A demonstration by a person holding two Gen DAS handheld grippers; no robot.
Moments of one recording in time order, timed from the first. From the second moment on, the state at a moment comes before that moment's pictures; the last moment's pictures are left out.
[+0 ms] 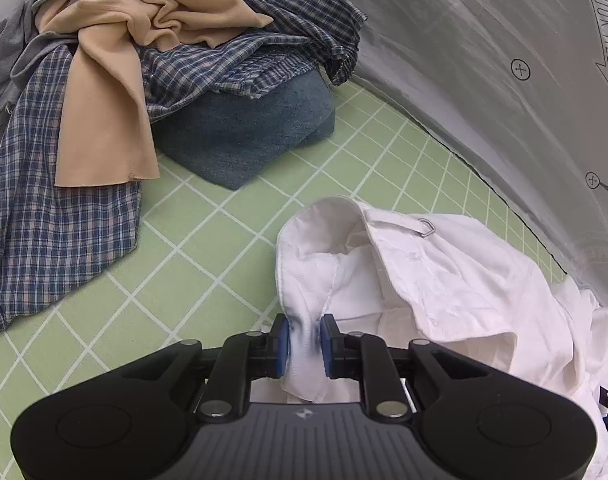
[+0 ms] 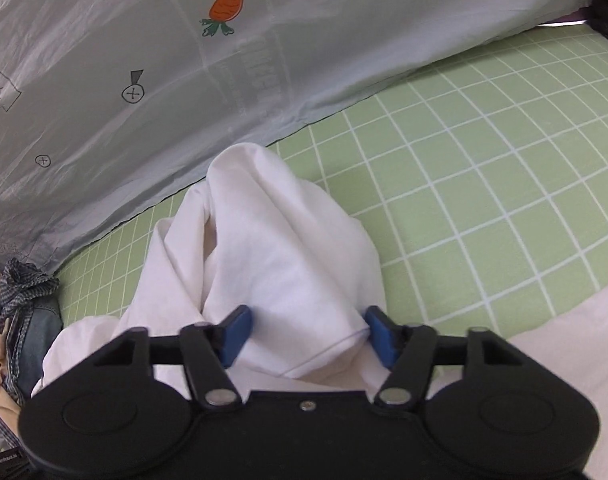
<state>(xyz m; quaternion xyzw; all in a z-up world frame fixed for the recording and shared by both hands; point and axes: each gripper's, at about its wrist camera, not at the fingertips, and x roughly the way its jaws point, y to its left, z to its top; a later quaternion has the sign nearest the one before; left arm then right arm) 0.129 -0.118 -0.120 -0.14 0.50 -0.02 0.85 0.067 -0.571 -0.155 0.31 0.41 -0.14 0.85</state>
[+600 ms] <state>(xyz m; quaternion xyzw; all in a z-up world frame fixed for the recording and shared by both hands) 0.138 -0.132 -0.119 -0.14 0.50 -0.03 0.85 0.091 -0.543 -0.037 -0.09 0.30 -0.16 0.94</state>
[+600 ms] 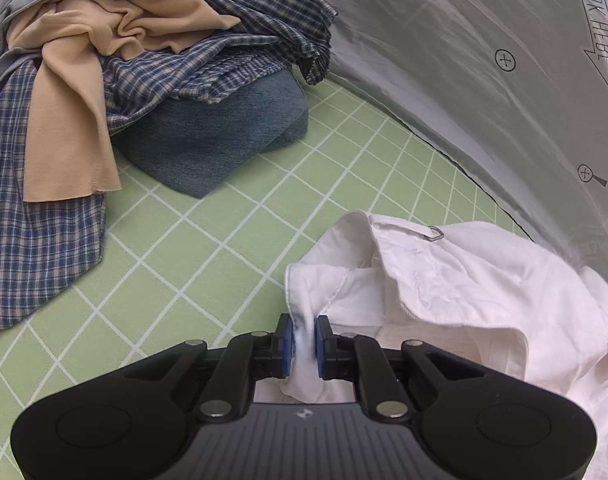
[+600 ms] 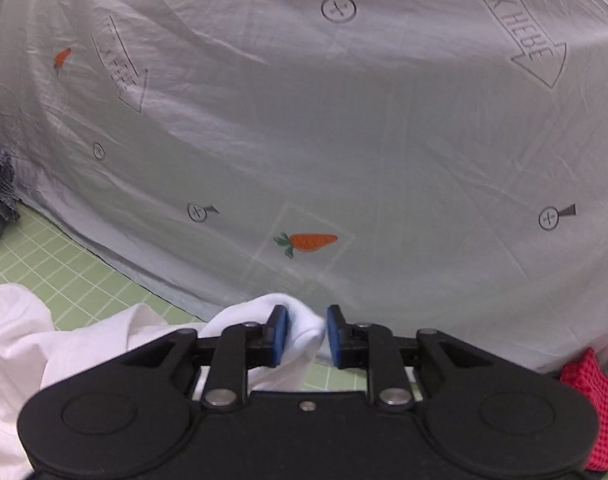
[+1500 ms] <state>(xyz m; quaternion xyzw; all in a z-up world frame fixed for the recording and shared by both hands) 0.130 -0.100 -0.118 -0.15 0.51 0.00 0.85 0.069 -0.574 -0.157 0.18 0.45 -0.13 0.87</state>
